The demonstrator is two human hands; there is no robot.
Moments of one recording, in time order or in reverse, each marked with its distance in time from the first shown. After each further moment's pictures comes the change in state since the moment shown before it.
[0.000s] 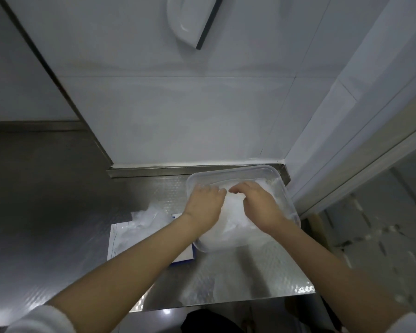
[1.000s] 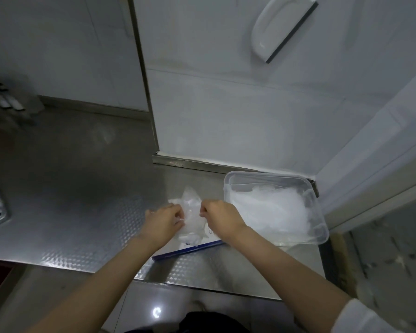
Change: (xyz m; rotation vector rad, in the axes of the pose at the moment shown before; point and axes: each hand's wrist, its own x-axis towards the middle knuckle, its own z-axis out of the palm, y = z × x) left_hand -0.148 -0.093 0.067 -0.606 0.058 -0.467; right_hand -0.005 -0.137 0.065 -0.185 -0.262 -0.245
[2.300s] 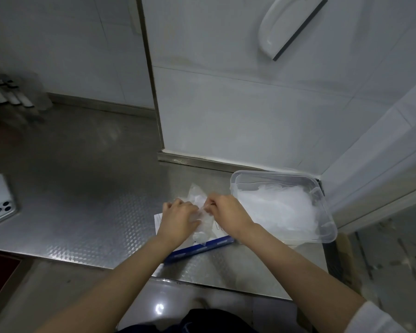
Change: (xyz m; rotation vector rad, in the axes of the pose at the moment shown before) left_hand 0.000 0.030 0.006 0.118 0.073 0.045; right_hand -0.004 0.000 -0.008 0.336 0.068 0.050
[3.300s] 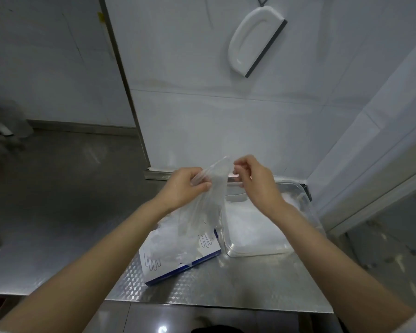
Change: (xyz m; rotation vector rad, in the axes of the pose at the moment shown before) left_hand 0.066 0.041 -0.096 -0.564 0.023 0.149; right_hand 0.008 0.020 -0.100 0.289 0.452 0.045
